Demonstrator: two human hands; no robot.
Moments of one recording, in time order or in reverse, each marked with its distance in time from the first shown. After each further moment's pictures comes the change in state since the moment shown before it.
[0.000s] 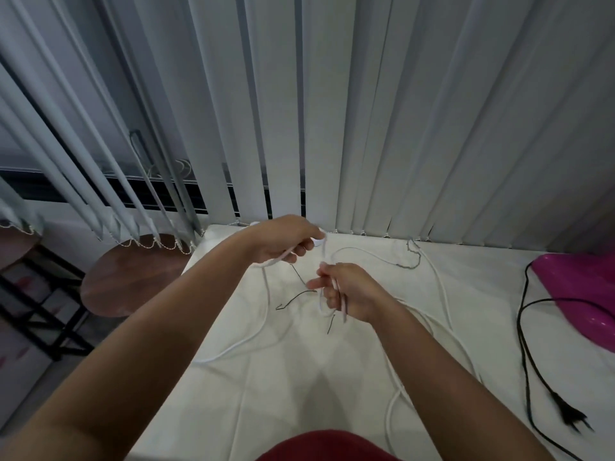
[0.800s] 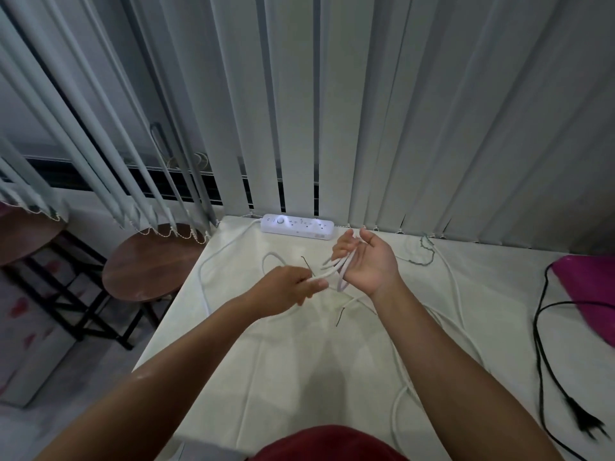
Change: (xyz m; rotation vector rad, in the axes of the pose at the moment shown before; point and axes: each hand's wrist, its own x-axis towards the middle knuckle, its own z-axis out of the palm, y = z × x) left_hand -0.016 -0.105 0.039 0.410 0.224 0.182; right_hand 0.026 -0.012 -0.011 1.091 -0.288 -0.021
